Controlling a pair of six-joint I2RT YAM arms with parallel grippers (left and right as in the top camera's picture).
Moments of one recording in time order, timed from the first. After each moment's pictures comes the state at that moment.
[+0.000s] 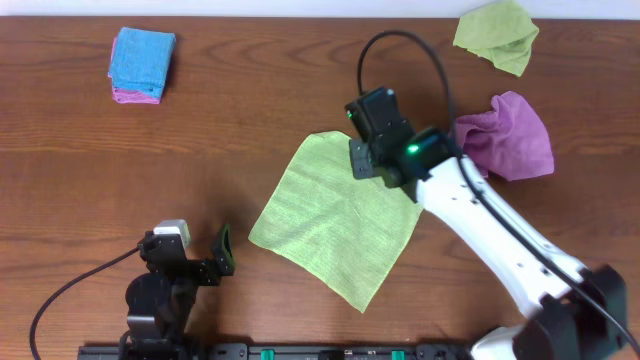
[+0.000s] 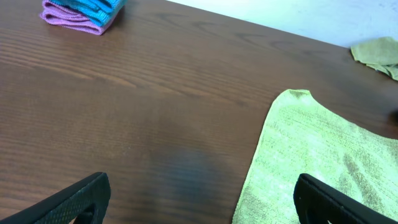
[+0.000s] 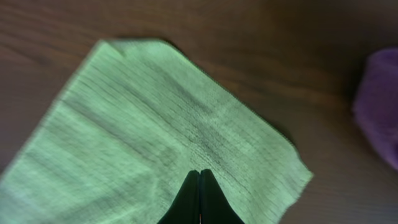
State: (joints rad) left arm -0.06 0.01 0.14 -0.50 0.10 -0.25; right arm 0.58 1.64 1.30 -0.78 0.22 0.39
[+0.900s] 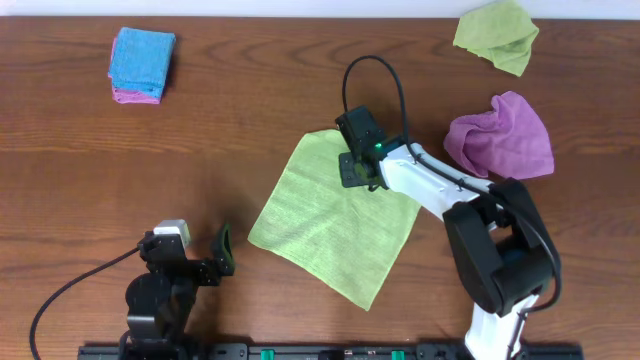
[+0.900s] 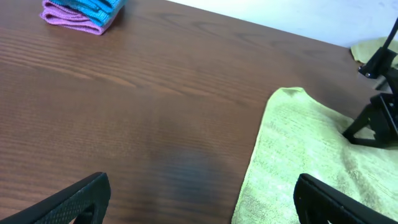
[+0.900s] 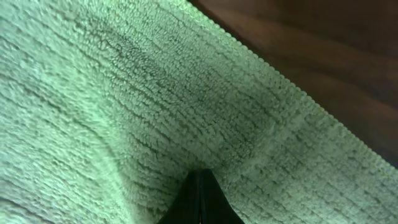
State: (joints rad) left arm -0.06 0.01 0.14 -0.50 0.10 -0.25; right arm 0.52 1.99 1.22 -0.47 0.08 0.38
